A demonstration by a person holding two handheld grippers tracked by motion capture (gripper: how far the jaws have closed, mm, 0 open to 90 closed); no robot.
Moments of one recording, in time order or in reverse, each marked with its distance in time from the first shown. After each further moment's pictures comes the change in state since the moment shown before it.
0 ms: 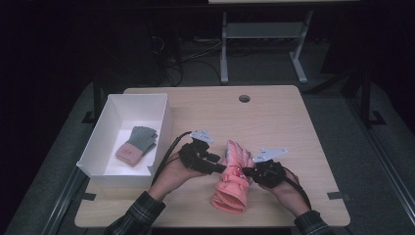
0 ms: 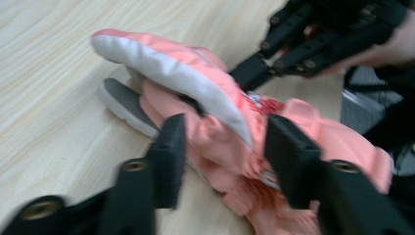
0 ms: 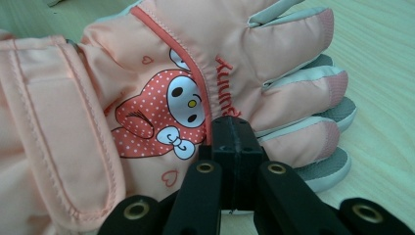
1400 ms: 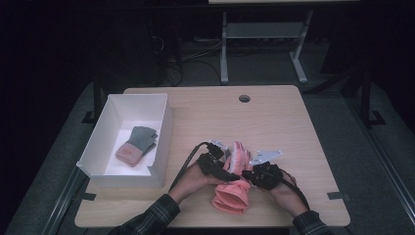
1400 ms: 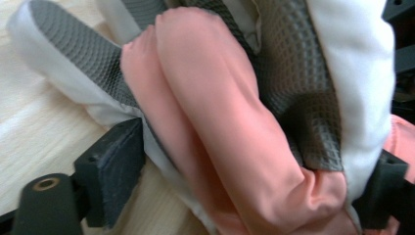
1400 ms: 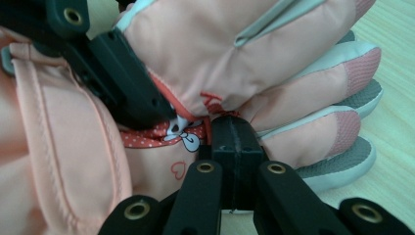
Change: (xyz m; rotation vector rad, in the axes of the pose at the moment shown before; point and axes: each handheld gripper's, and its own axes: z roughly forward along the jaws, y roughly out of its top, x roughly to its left) left arm 0.020 -0.018 0.080 0.079 -0.072 -0.183; right arm 0.001 -0.006 0.012 0.049 0.003 -0.013
